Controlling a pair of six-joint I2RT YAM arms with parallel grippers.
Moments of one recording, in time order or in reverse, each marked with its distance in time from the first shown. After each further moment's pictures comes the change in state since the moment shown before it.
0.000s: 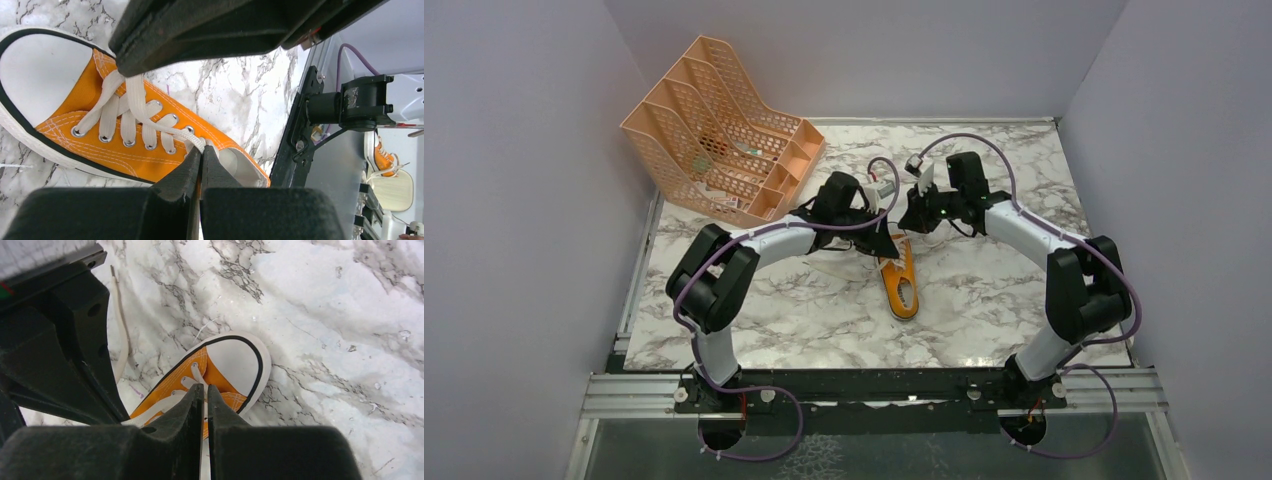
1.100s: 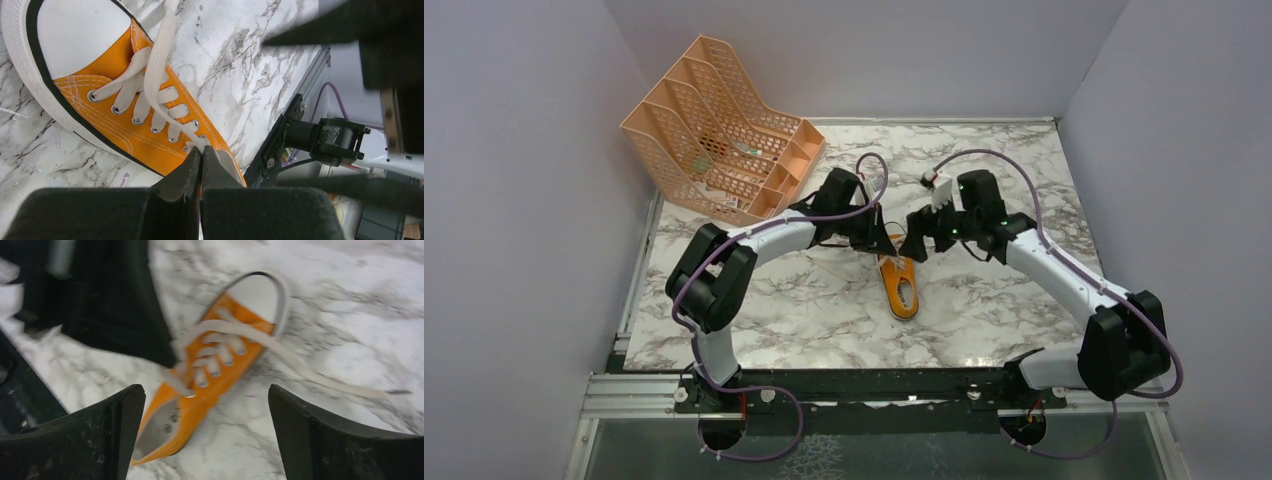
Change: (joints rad) left arm 0.009 0.000 0.038 -0.135 -0.092 -0.241; right arm -0.008 -0.278 -0.135 -0.148 0.201 0.187
